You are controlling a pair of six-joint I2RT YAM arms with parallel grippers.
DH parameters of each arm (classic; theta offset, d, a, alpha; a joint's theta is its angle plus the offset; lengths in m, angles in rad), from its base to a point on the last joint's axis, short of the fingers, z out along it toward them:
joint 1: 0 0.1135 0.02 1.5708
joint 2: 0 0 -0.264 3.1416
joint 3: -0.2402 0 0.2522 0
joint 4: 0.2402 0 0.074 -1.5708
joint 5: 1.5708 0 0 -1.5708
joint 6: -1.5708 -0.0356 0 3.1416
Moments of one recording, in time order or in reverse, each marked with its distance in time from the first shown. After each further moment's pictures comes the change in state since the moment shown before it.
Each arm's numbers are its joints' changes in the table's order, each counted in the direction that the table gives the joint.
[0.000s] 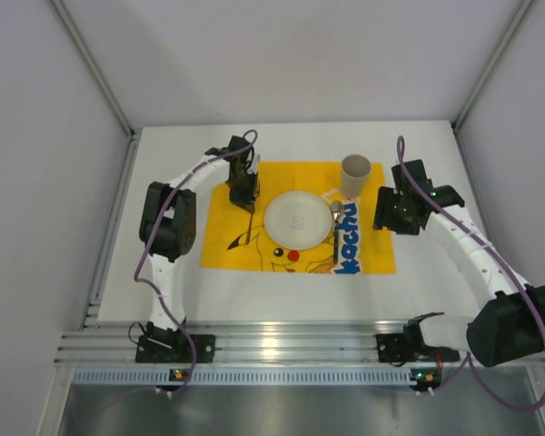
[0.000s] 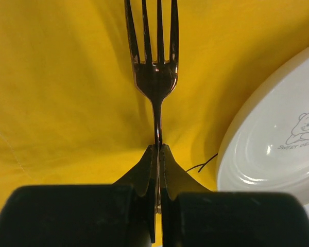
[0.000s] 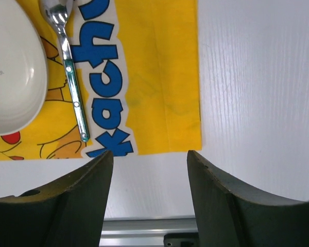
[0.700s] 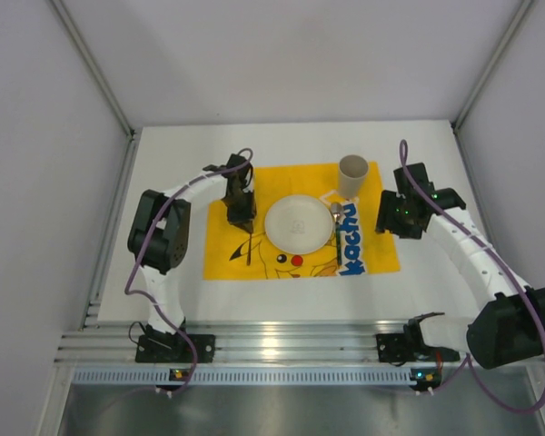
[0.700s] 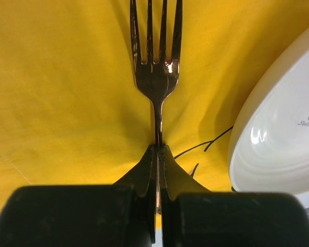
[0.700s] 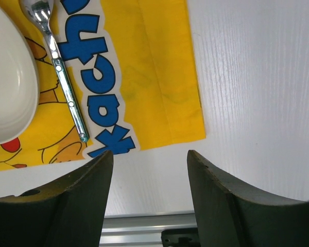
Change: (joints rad) left arm -0.033 0.150 0.285 -0.058 0.002 0.144; right arm -0.023 0.031 0.048 0.015 0.005 -0.010
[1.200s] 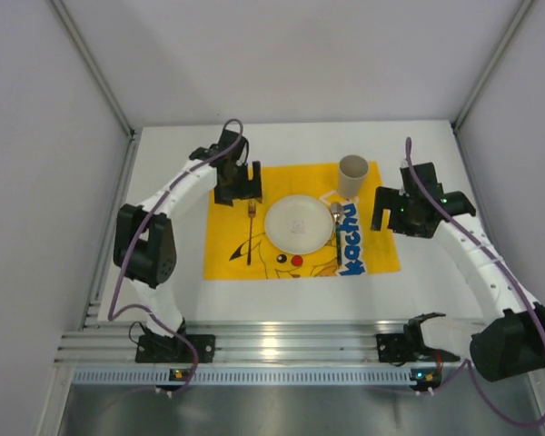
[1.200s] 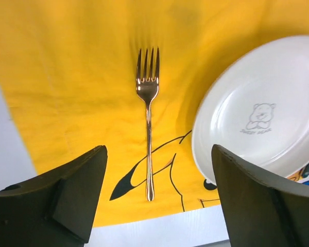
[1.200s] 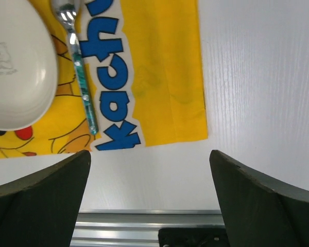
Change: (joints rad) left arm -0.006 0.113 -0.127 0.066 -0.130 0.066; right arm -0.010 0.045 -0.005 0.002 -0.029 0.046
